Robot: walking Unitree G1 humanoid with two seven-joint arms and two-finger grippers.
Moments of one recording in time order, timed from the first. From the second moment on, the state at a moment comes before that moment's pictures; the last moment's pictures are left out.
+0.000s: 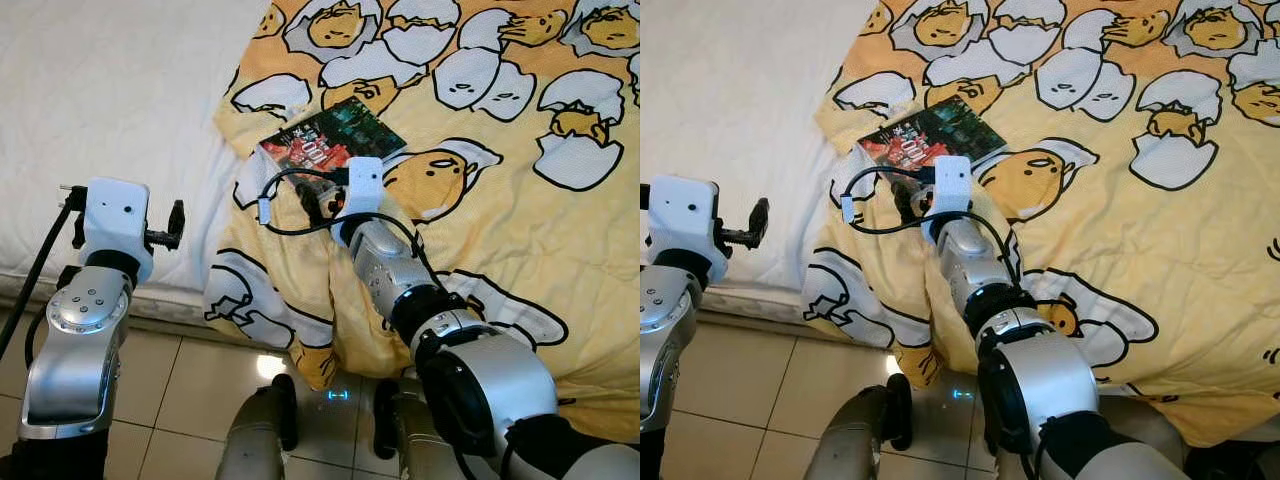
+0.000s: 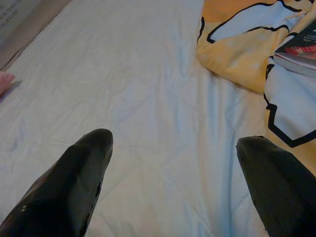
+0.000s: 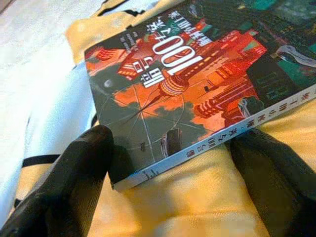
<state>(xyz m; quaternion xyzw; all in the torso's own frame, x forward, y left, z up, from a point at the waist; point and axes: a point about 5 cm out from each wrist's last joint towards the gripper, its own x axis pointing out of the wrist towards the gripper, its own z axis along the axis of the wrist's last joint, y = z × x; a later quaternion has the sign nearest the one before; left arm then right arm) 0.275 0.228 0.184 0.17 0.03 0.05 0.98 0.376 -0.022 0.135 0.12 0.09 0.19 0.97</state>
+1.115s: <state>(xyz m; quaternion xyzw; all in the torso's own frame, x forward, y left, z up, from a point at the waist) 0.281 0.219 0.187 0.18 0.01 0.03 0.98 0.387 -0.035 0.147 0.41 0.12 0.12 0.90</state>
